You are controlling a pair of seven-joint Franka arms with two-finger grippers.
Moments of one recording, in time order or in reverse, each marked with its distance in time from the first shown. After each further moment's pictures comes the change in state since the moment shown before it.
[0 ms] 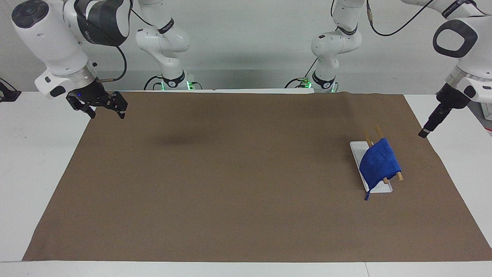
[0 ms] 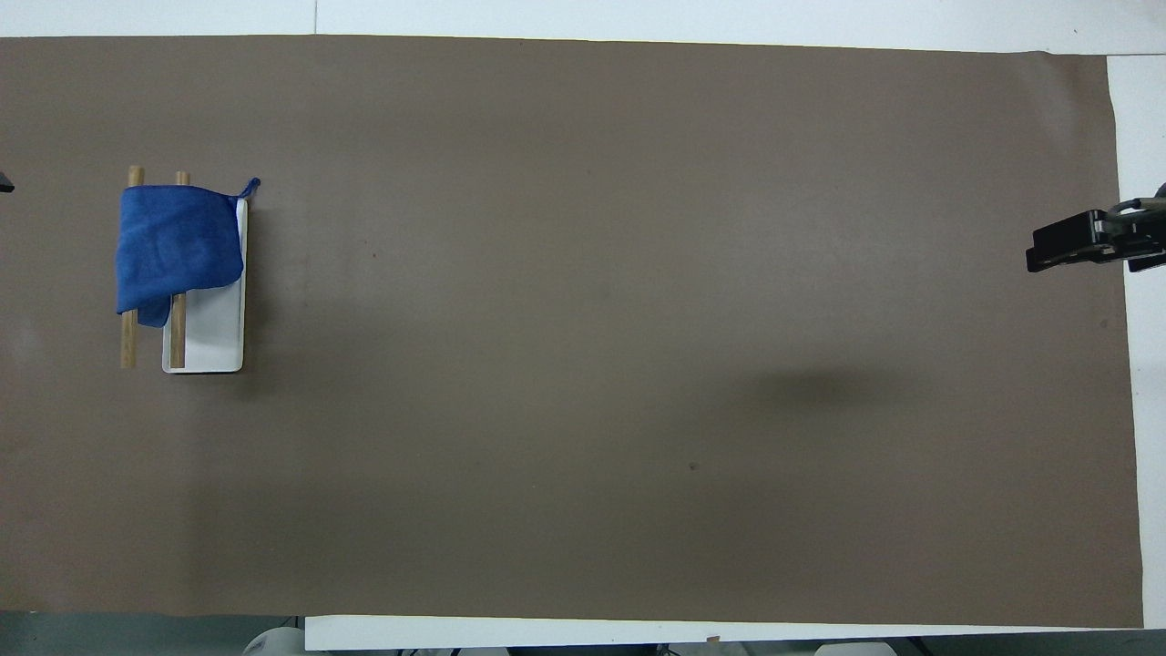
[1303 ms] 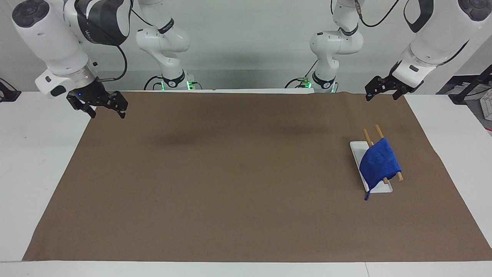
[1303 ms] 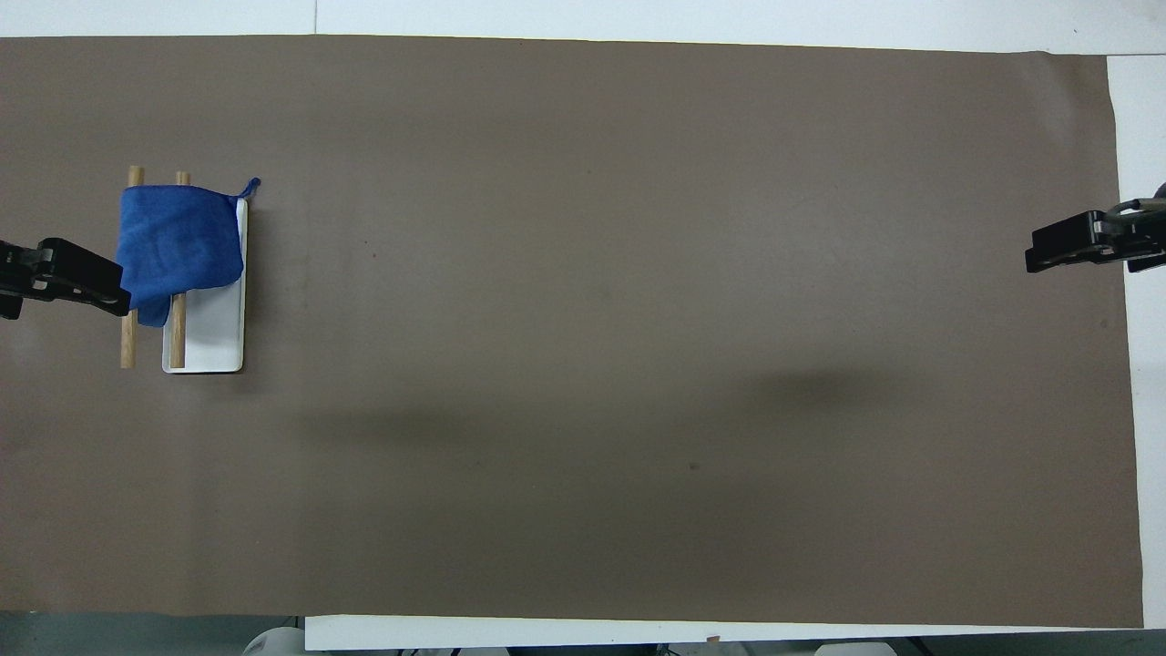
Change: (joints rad) left arm -0.195 -0.013 -0.021 0.131 0.071 -0.408 0.376; right arm 0.003 0.000 -0.001 0.000 0.000 -0.002 0.000
